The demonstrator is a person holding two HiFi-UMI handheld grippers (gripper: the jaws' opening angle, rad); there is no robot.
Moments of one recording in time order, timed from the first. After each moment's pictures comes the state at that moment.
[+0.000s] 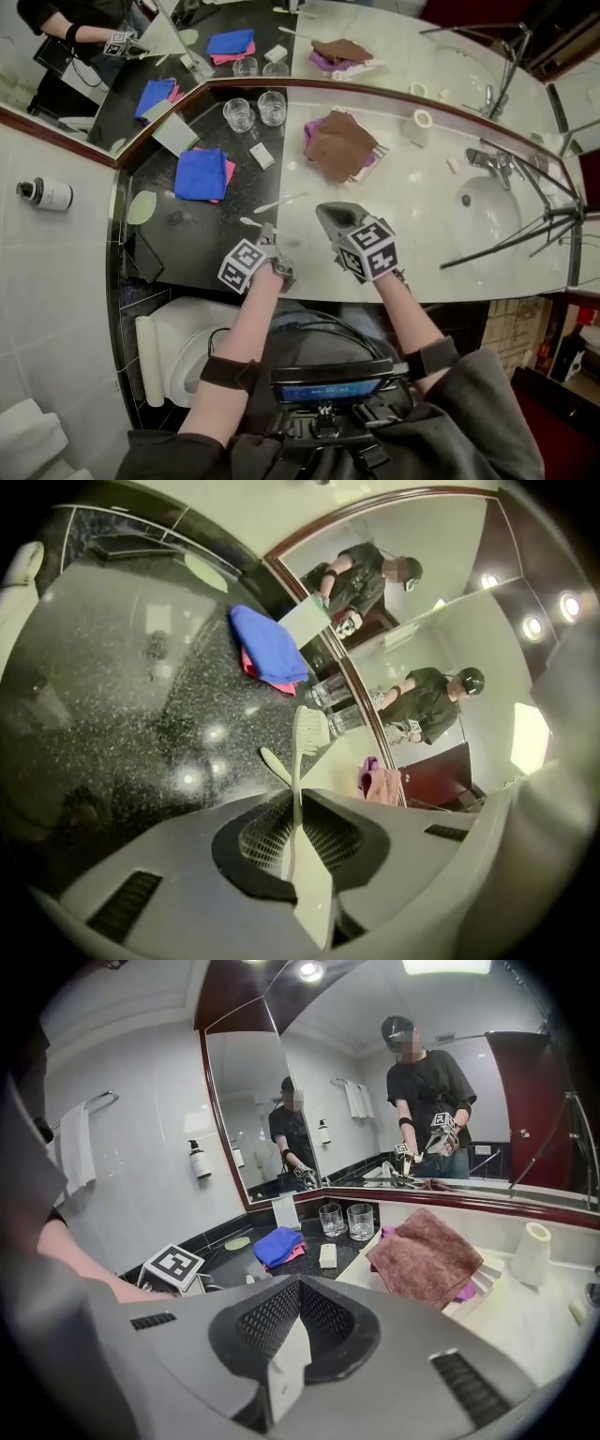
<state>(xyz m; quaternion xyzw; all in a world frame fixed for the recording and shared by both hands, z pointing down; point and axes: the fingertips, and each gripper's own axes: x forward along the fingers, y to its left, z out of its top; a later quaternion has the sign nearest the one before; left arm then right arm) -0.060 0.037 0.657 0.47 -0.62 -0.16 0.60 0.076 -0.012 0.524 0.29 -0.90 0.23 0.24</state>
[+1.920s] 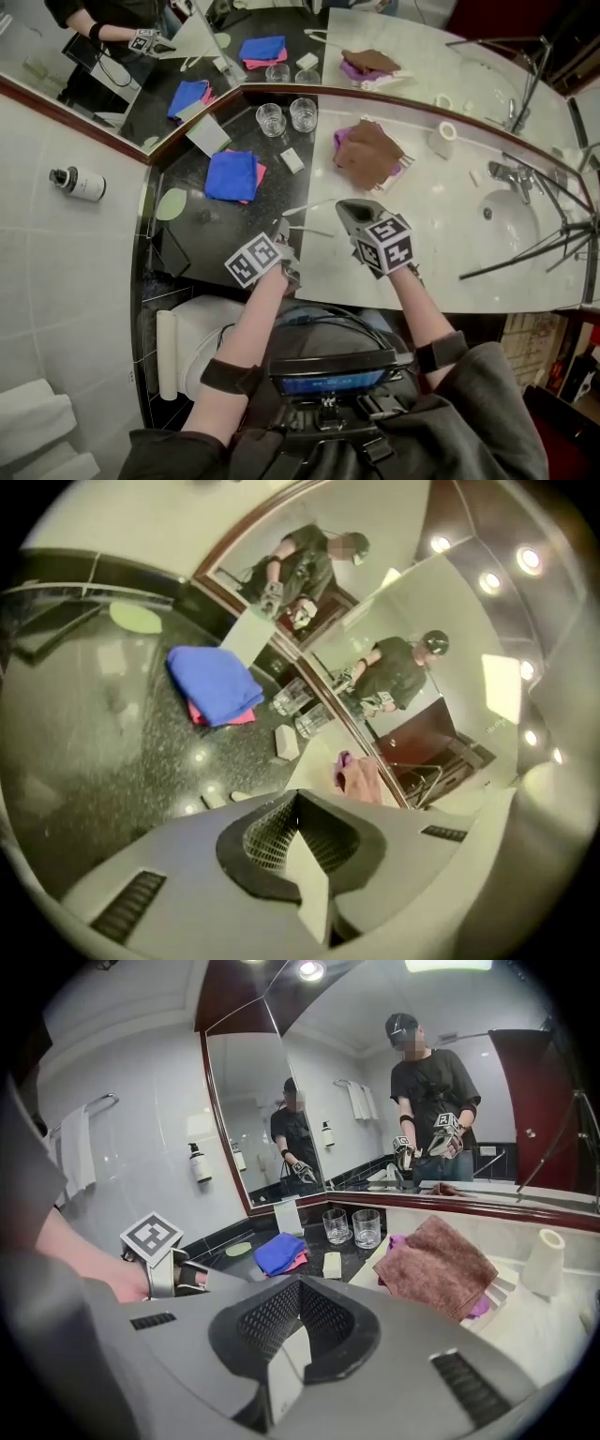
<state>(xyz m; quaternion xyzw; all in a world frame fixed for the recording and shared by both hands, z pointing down) -0.082 0.020 0.595 0.58 -0.61 -0.07 0.54 0.058 -0.027 0.523 0.28 -0.90 0.23 0.23</state>
